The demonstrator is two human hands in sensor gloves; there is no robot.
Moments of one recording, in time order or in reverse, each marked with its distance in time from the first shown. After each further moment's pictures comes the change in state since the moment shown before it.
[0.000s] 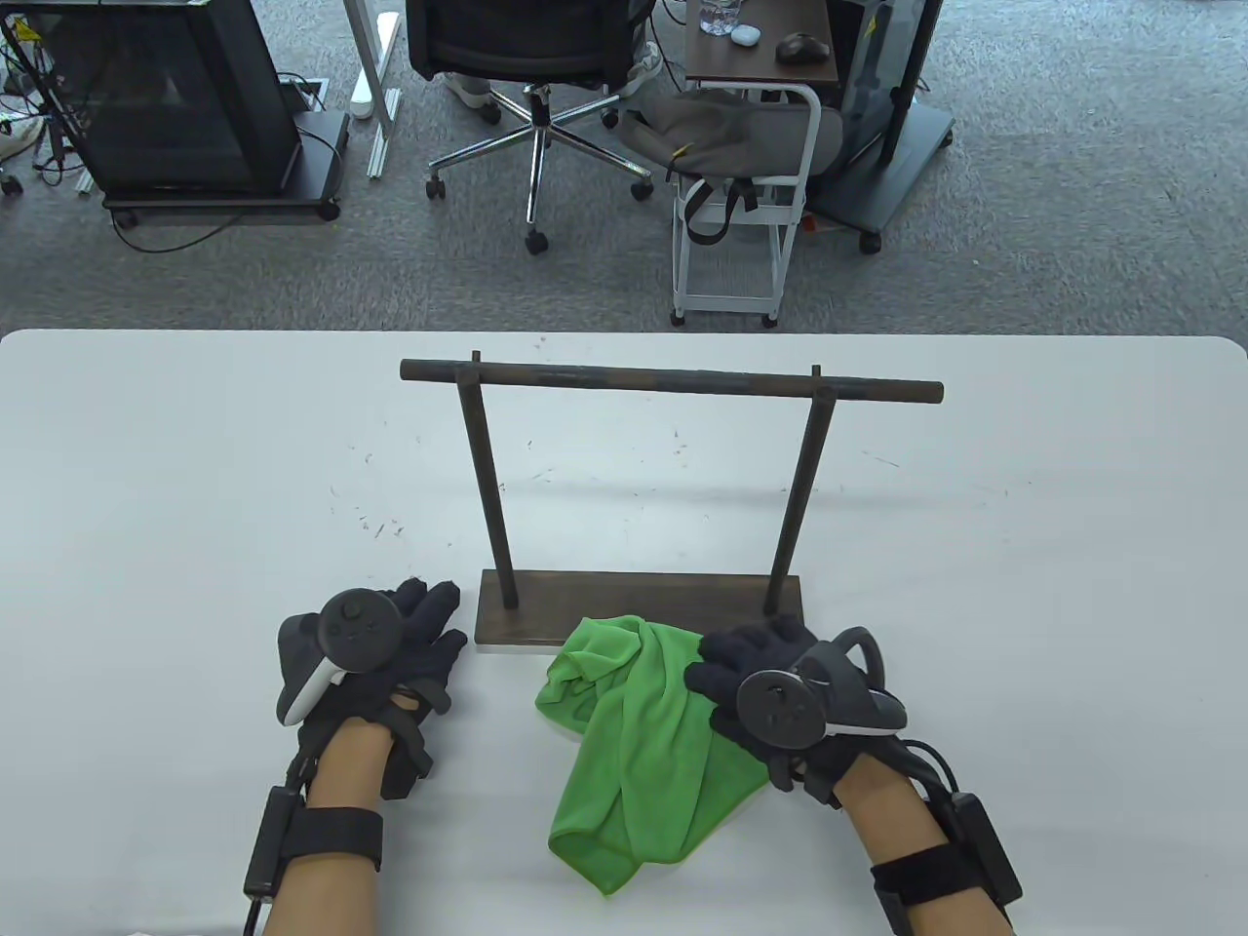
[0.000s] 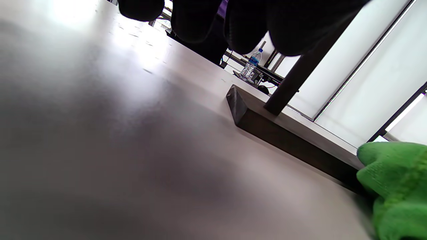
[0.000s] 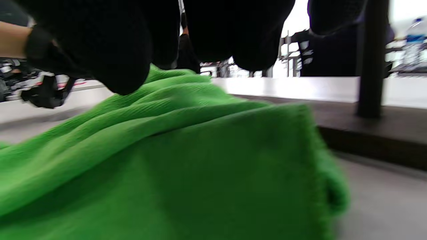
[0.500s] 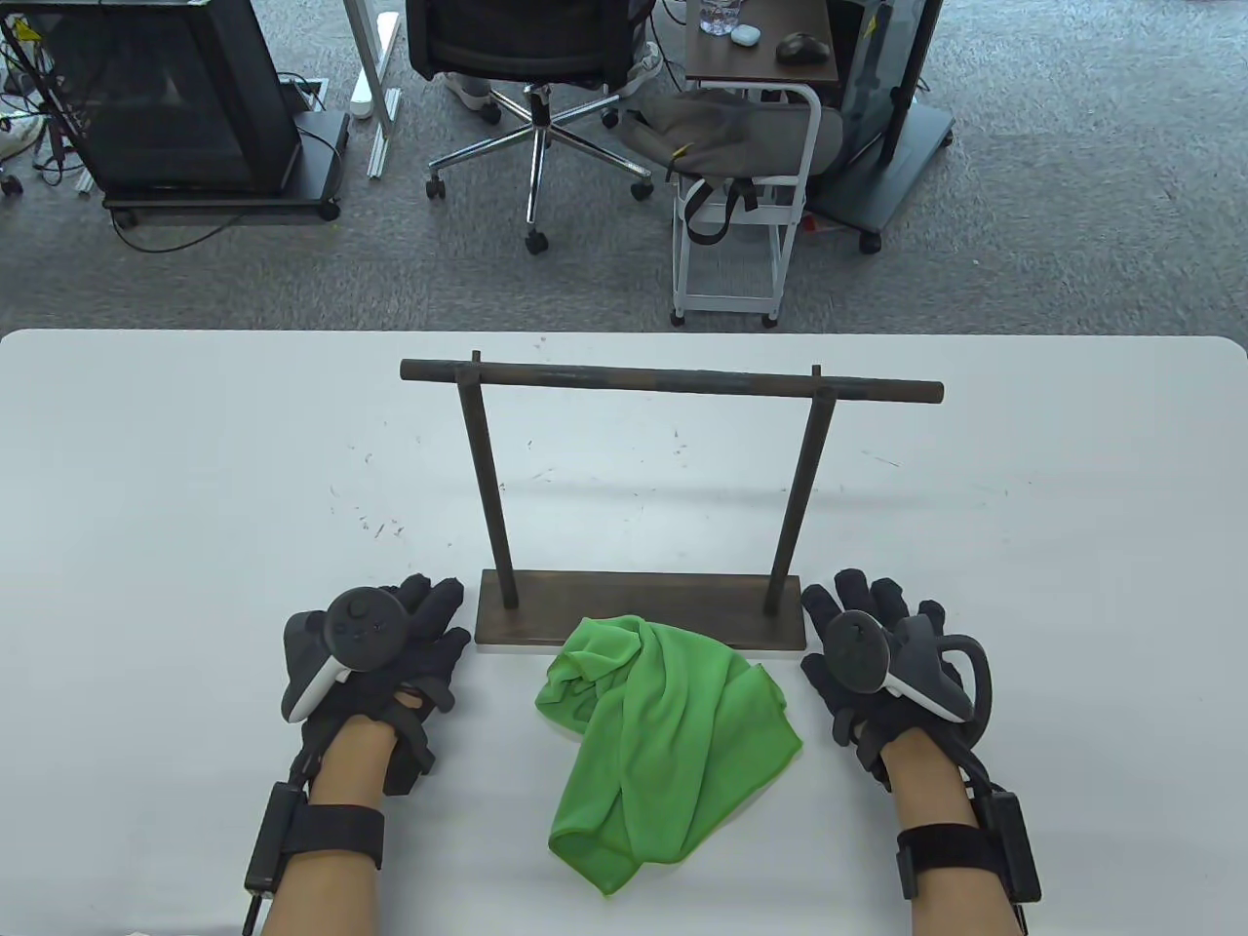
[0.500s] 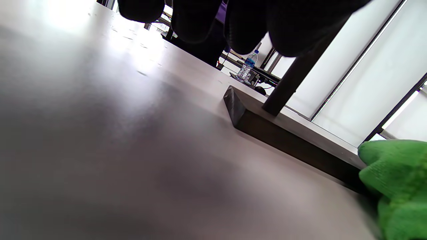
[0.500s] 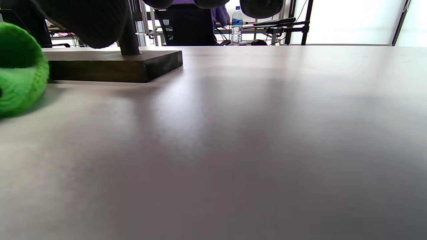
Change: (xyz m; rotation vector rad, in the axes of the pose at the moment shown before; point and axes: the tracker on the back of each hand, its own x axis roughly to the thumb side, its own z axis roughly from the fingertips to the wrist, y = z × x) left_hand 0.002 -0.002 -0.003 0.011 -0.017 -0.021; right_hand -0.101 0.016 0.055 0.009 0.666 0.037
